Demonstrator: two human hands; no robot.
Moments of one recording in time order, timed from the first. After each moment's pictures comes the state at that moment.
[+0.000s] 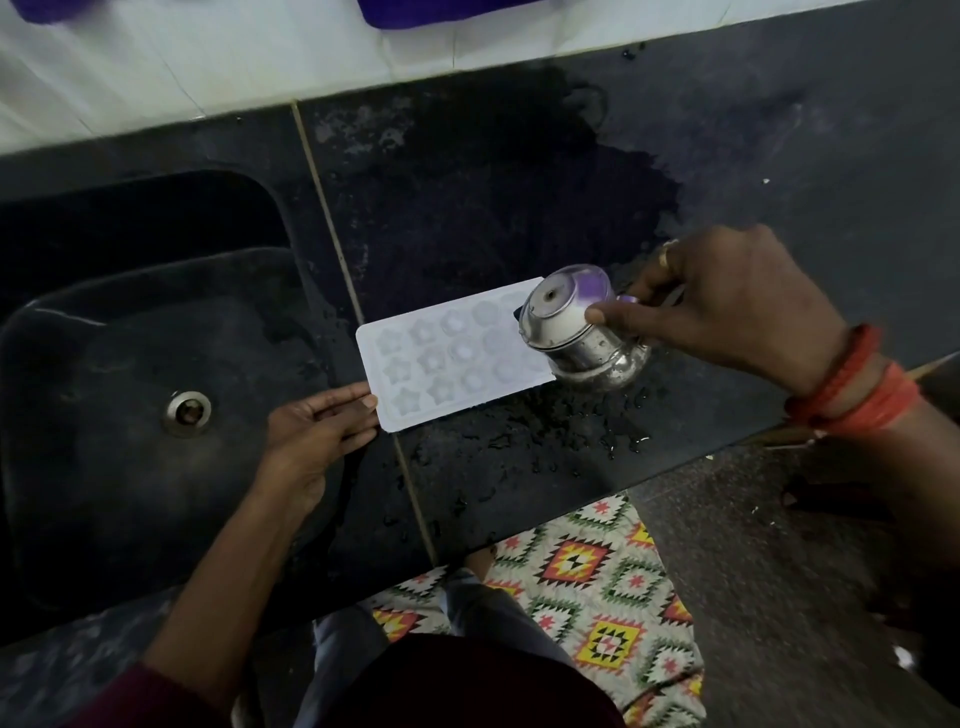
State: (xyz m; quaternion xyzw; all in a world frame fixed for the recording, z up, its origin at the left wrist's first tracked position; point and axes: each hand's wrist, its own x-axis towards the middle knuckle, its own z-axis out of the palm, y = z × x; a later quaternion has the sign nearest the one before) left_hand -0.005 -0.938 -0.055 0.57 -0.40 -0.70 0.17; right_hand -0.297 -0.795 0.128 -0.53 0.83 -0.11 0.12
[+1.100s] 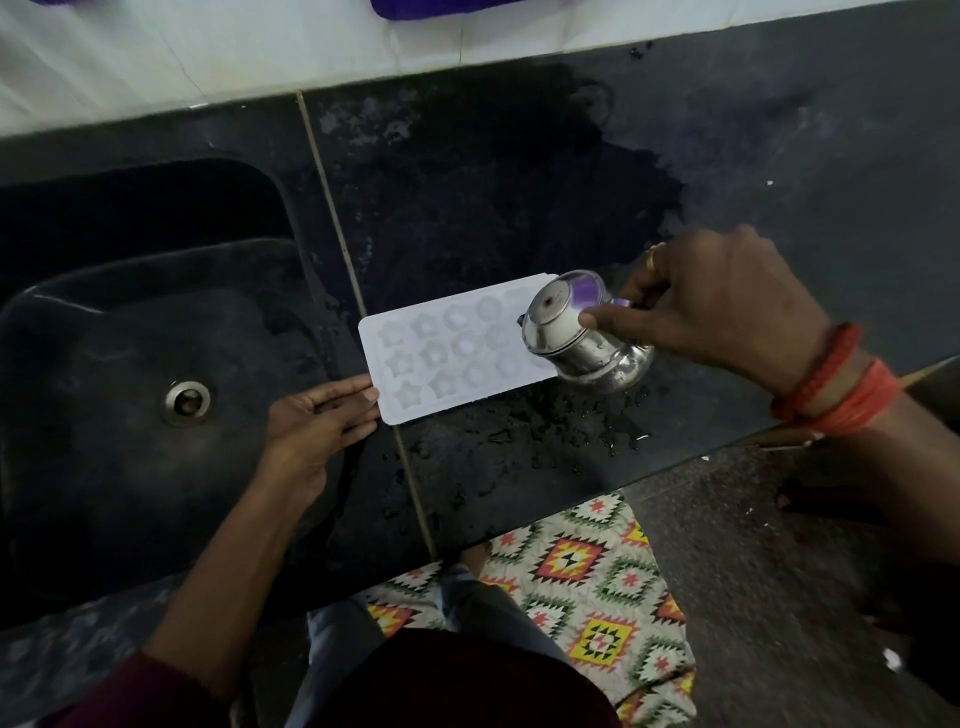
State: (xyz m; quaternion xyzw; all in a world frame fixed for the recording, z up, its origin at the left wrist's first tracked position) left_hand -0.005 -0.935 -0.055 0.57 -0.40 -0.70 0.18; right_hand -0.288 -0.801 0.126 -0.52 0.85 -0.06 0.10
